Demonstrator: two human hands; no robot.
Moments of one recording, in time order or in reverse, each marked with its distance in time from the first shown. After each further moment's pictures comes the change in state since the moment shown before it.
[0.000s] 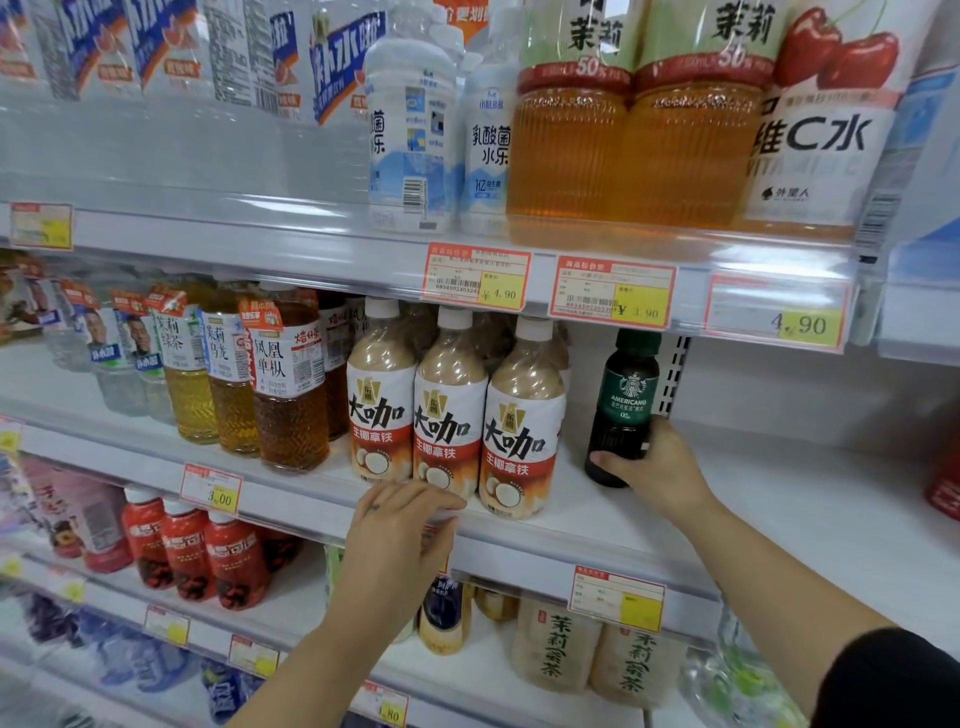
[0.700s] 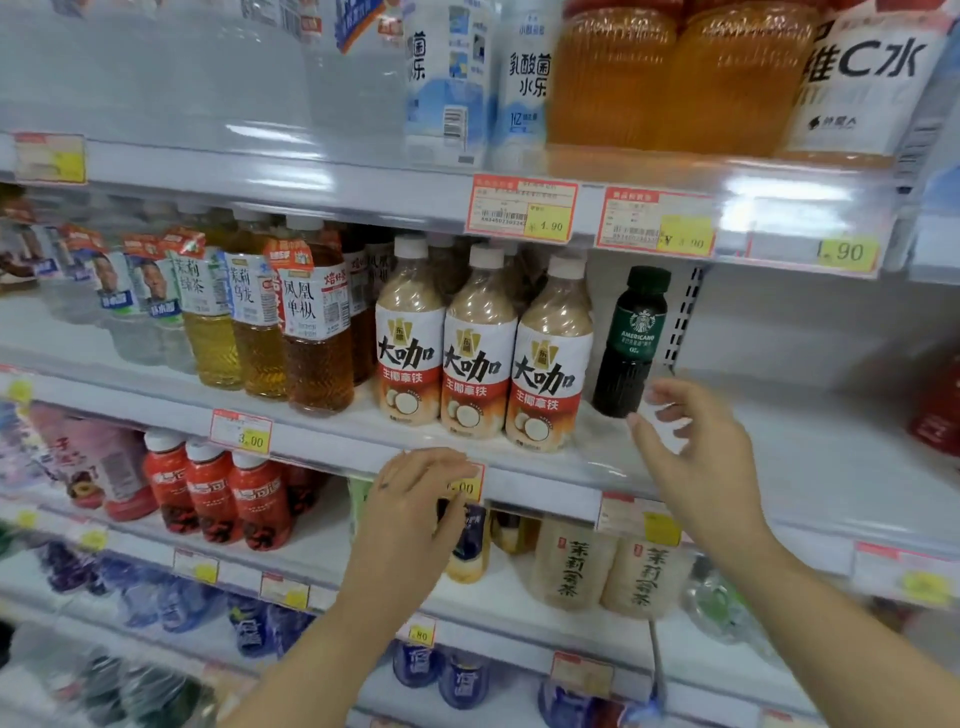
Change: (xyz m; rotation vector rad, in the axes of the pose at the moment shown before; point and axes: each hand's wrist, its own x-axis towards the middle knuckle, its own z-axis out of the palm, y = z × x) left_hand -0.041 -0.005 -0.022 -0.175 -0.032 0.007; right_hand -0.106 -0.037 -0.007 -0.038 0.248 -0.285
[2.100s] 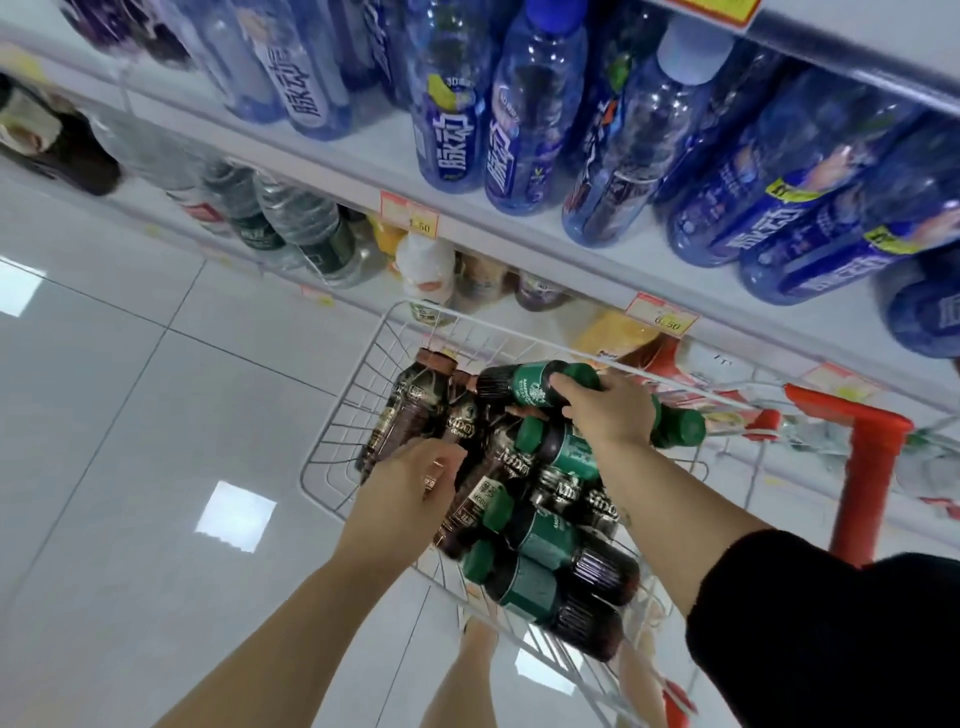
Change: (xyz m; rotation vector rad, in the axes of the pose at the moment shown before) left_hand -0.431 -0.285 -0.030 -0.104 -0.741 -0.993; right_hand -0.426 0.048 0.449 -0.064 -0.677 1.168
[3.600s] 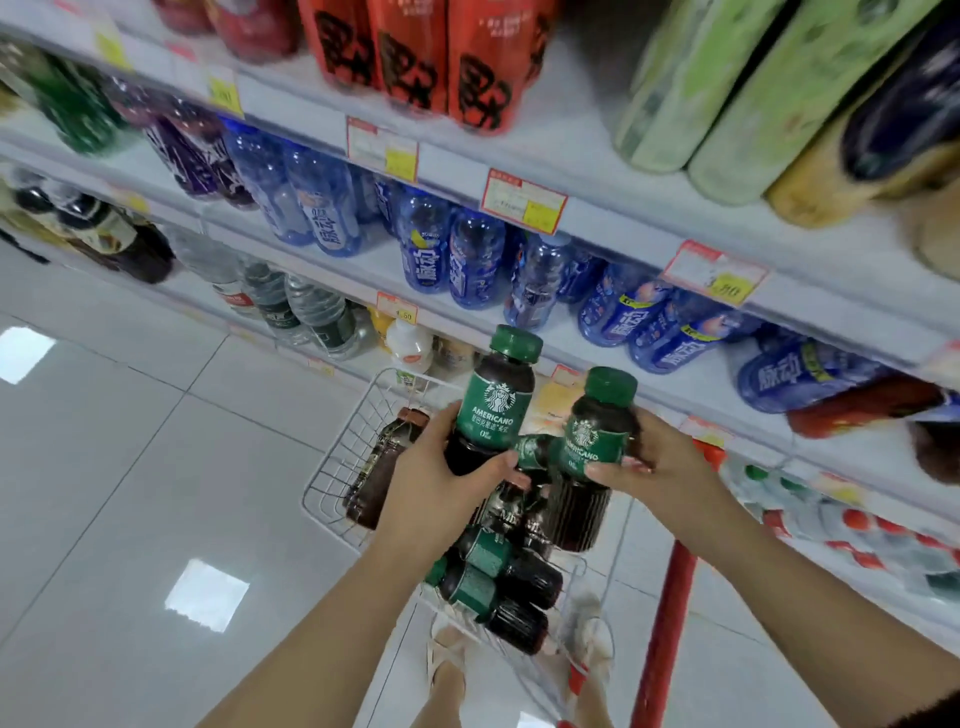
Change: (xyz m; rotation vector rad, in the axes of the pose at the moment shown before) left_hand -0.055 0.153 -0.038 -0.462 0.128 -0.031; right_hand -0.106 -0.036 -0.193 0.059 -0.435 -0.499
